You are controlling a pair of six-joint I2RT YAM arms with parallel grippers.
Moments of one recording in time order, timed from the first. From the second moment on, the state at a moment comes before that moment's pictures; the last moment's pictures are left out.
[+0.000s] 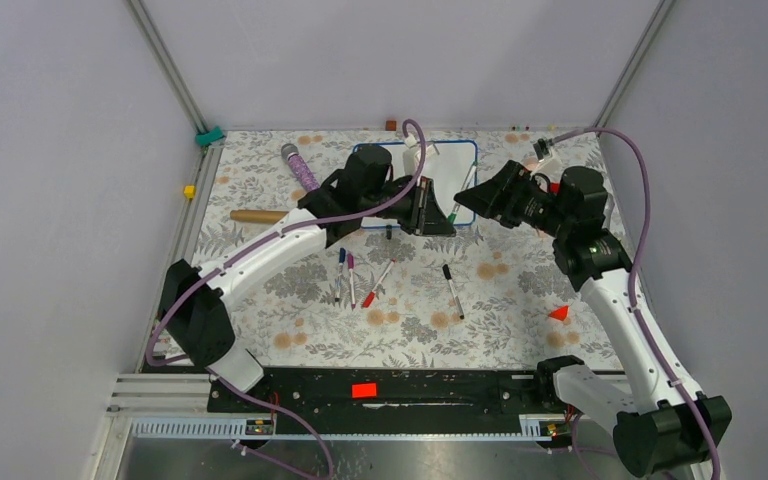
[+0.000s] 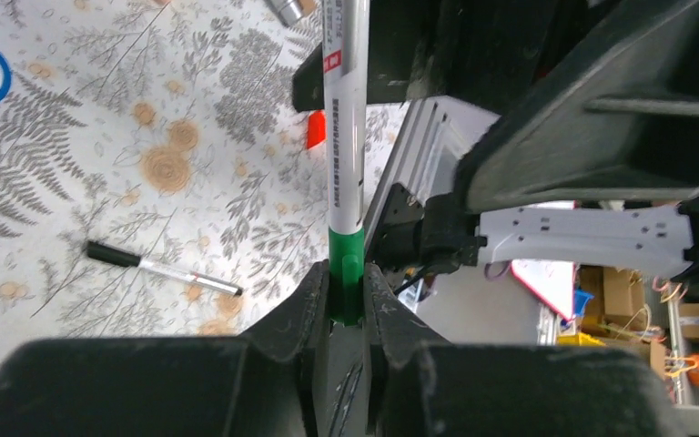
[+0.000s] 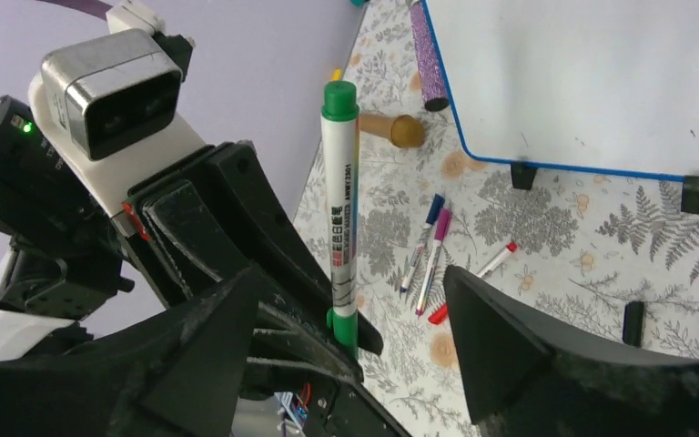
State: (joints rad) left arm -0.77 1.59 1.41 -0.19 0.64 -0.56; right arm 0.22 1.00 0.96 -0.16 -0.57 0.79
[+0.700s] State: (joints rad) left arm -0.76 1.22 1.16 -0.63 0.65 0.10; right arm 0.33 1.31 1.44 -0.83 -0.93 0.46
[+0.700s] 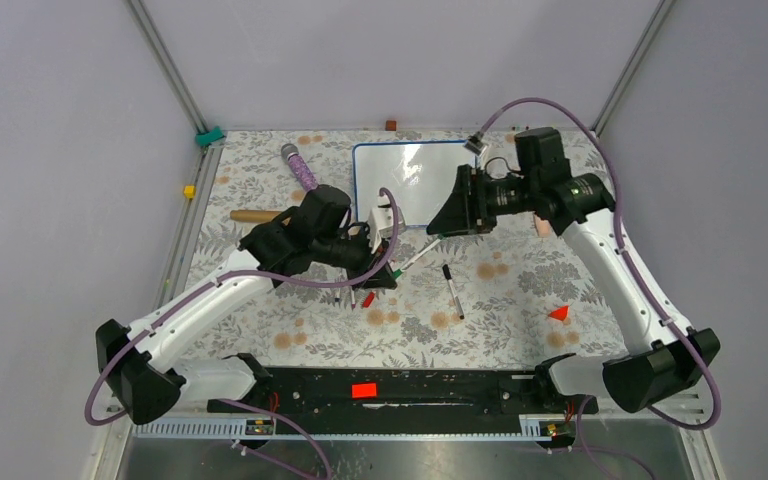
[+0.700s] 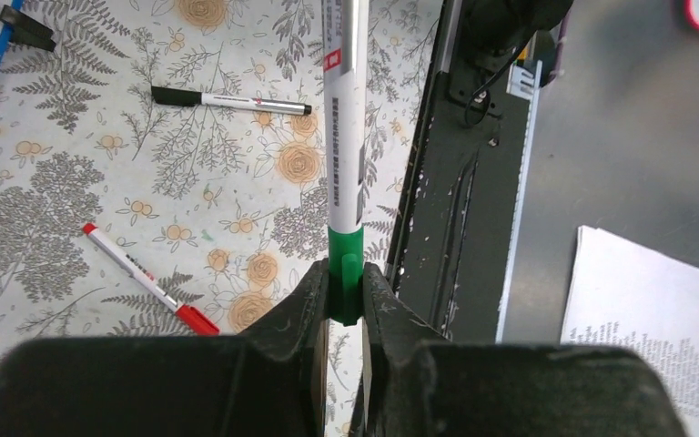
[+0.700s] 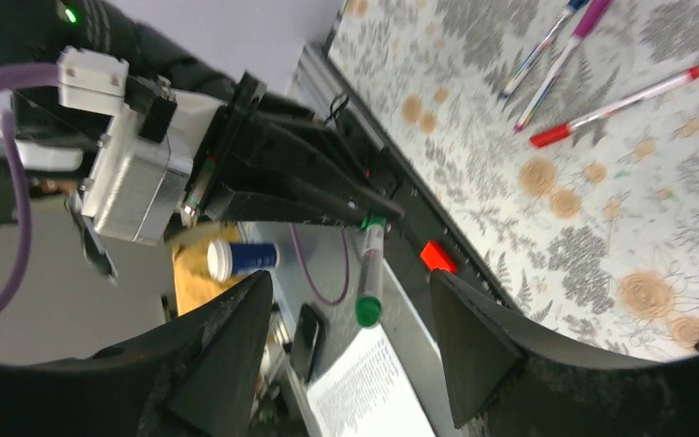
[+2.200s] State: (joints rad) left arm -0.91 1.21 1.18 -0.75 0.48 0.26; right arm 0.64 1.44 1.47 -1.13 -0.84 0.23
